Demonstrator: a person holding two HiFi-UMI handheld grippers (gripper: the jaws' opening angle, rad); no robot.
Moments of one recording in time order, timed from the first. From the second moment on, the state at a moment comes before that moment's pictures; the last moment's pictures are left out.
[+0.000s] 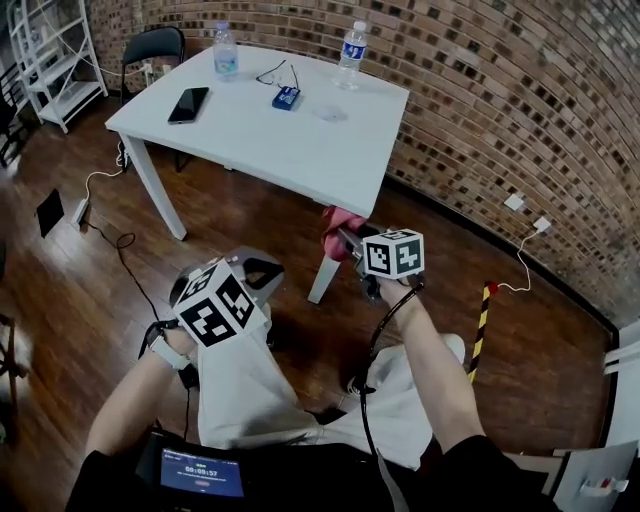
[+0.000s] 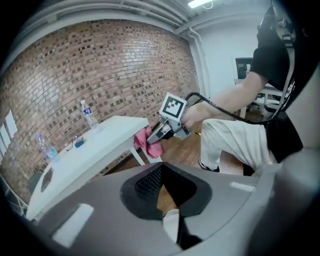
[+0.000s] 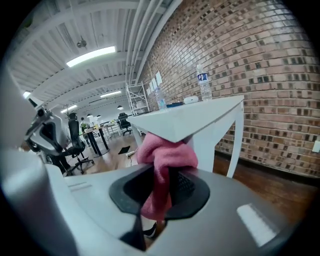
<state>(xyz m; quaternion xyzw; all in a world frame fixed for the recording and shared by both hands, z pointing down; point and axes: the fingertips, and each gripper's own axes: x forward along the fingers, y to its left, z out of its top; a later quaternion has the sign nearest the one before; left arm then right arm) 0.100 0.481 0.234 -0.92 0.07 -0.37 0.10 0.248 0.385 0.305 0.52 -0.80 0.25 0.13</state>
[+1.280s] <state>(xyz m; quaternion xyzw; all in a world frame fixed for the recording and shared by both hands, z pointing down) 0.375 0.522 0.256 -0.96 0.06 -0.27 0.11 0.444 0.492 0.325 0.57 -0.78 0.20 0.16</state>
